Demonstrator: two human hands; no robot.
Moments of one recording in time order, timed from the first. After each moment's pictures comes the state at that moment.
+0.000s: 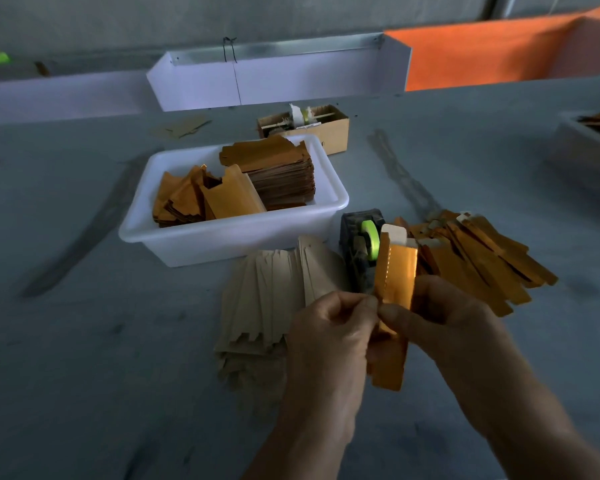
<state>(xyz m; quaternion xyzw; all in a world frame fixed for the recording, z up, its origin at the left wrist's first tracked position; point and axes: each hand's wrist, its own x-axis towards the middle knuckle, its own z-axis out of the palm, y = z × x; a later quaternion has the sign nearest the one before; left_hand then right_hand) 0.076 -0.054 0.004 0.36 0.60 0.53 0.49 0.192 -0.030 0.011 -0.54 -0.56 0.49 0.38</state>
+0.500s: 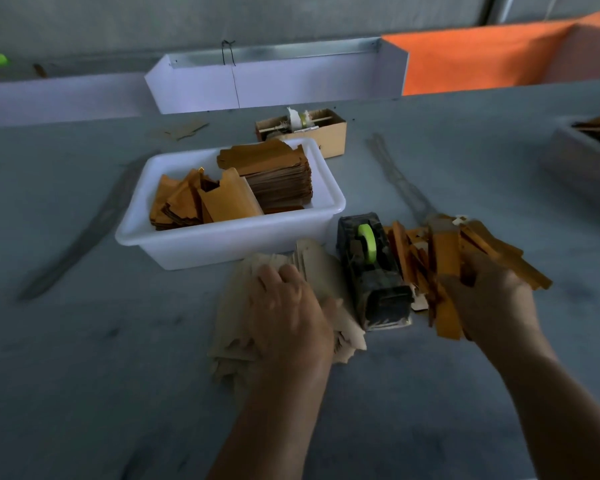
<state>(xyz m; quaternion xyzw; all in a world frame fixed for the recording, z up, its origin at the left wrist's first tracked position) 0.049 -0.010 -0.016 0.53 0.84 0.12 0.03 0.239 0.036 -0.016 -0.69 -0.64 0.14 0.31</state>
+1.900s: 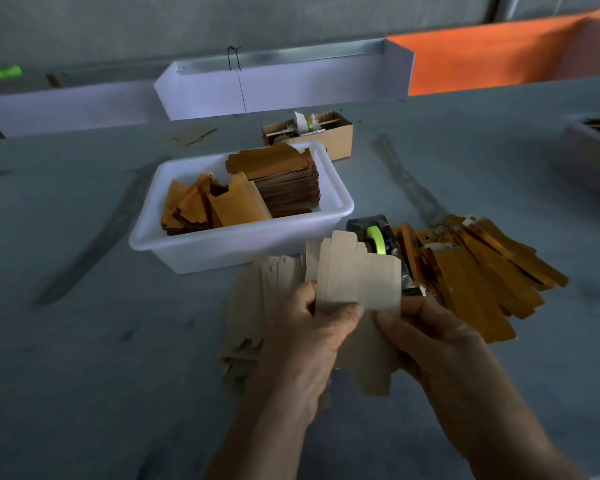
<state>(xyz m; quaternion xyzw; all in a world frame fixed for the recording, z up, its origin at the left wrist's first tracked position) 0.044 -0.044 0.011 0.38 0.64 0.47 0.47 0.178 -0.034 -0.005 -0.49 -0.41 0.63 0.44</state>
